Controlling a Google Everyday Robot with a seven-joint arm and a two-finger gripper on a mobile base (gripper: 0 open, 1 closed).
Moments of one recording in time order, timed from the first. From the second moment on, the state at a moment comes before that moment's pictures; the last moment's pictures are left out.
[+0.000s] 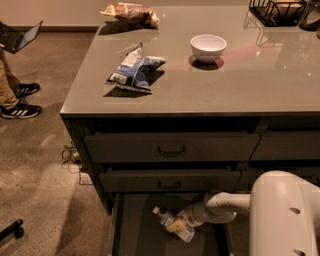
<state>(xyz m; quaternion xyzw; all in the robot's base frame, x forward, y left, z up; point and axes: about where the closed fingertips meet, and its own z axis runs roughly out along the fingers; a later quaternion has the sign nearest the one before) 0.519 -0.100 0.238 -0.36 0.88 0.26 0.18</state>
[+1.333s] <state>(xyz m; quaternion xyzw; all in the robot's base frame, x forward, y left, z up) 0.524 -0.112 0.210 -0.33 0.88 0.28 0.18</state>
